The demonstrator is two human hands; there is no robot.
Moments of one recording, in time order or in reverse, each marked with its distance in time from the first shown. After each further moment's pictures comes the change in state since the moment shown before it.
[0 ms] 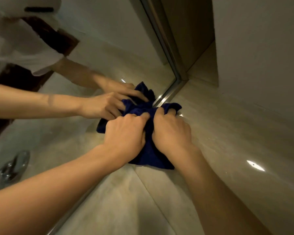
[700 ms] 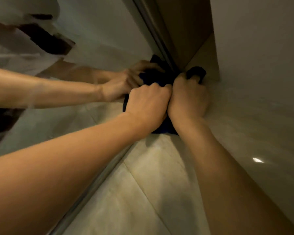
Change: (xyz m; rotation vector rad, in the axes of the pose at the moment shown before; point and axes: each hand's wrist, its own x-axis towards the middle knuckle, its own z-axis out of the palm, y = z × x) left_hand 0.072 0.038 -0.012 0.149 0.139 0.144; right_hand 0.058 0.028 -0.021 0.026 0.364 0.235
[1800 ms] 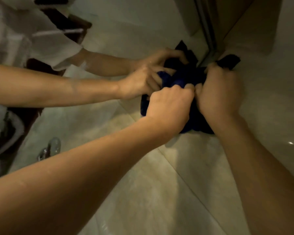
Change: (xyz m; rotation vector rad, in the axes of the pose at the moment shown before) left_hand -0.046 -0.016 0.011 -0.097 -0.141 -0.025; right_hand -0.024 -0.006 0.023 0.162 0.015 0.012
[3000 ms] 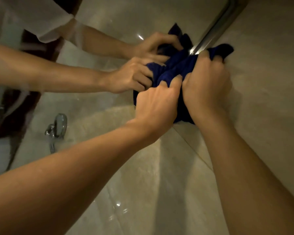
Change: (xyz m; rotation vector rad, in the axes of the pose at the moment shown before) left_hand -0.065 -0.020 0.033 -0.076 -0.036 -0.131; right_hand -0.055 -0.029 0.027 -0.024 -0.047 0.073
